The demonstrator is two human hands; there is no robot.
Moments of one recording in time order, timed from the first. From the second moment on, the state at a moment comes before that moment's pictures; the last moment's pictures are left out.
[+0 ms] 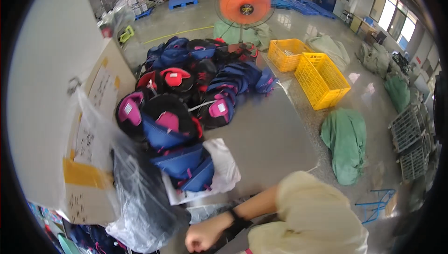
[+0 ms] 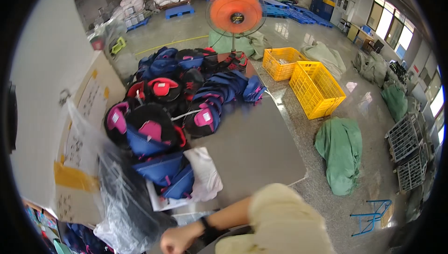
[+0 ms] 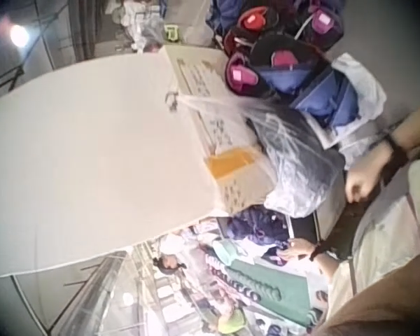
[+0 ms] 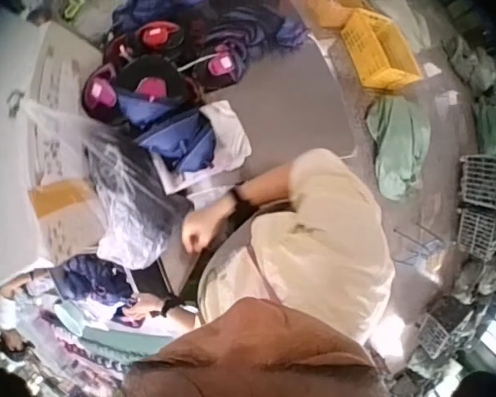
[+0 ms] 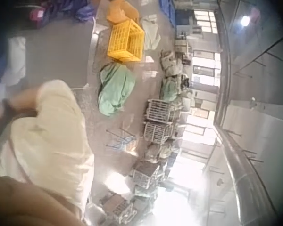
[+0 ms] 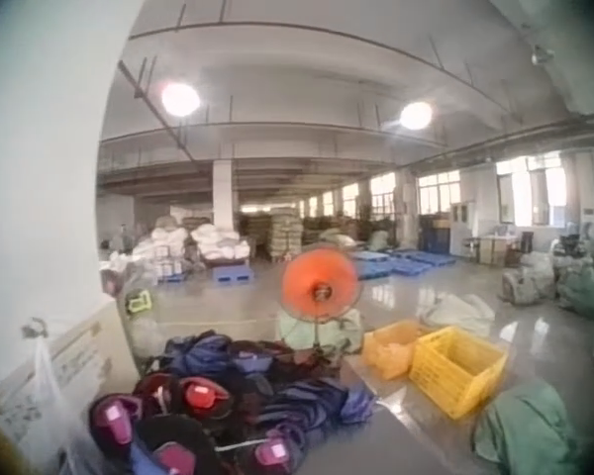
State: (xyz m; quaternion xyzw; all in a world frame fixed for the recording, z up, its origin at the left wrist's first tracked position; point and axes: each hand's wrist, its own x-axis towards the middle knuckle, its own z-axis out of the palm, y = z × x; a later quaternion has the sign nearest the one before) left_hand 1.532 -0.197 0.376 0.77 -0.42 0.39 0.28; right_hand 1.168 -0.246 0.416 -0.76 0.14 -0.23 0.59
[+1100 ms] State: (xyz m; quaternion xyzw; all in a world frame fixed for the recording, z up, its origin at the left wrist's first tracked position) left_hand 0.938 -0.244 0.453 0.47 -0.76 -0.14 0.43; right_hand 0.456 -0.346 0.422 -0.42 0.34 -0.77 0.35
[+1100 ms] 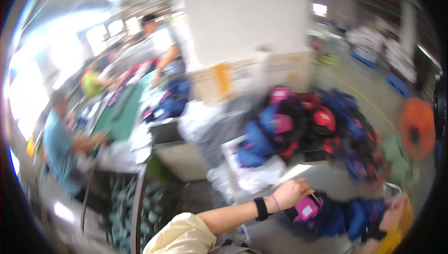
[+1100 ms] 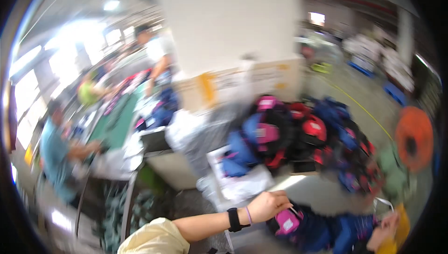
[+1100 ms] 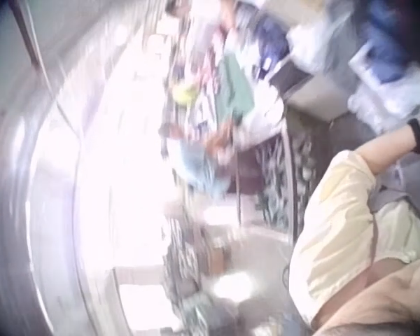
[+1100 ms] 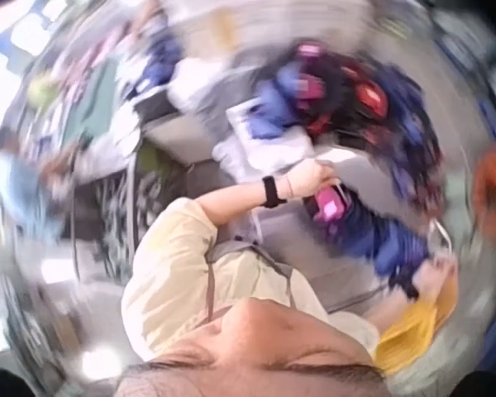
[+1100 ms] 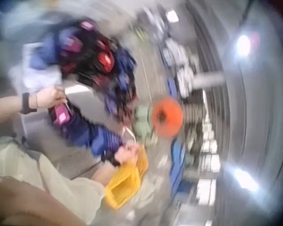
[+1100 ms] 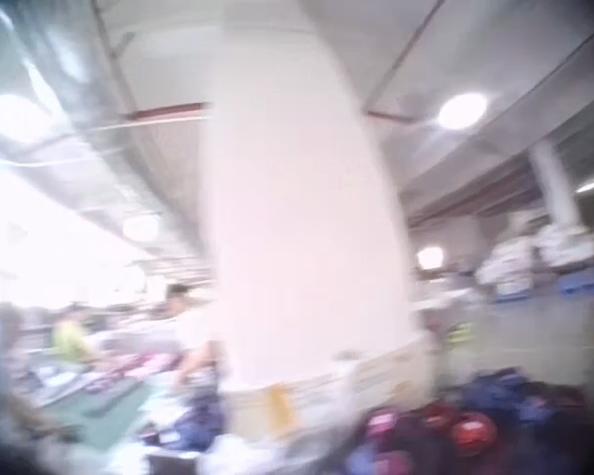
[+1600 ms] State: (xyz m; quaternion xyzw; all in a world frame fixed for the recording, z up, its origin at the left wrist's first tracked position) left_hand 0.923 0.512 0.438 0.66 0.00 0.13 0.74; right_hand 0.914 0.015 0.509 -0.63 -0.05 -0.34 0.69
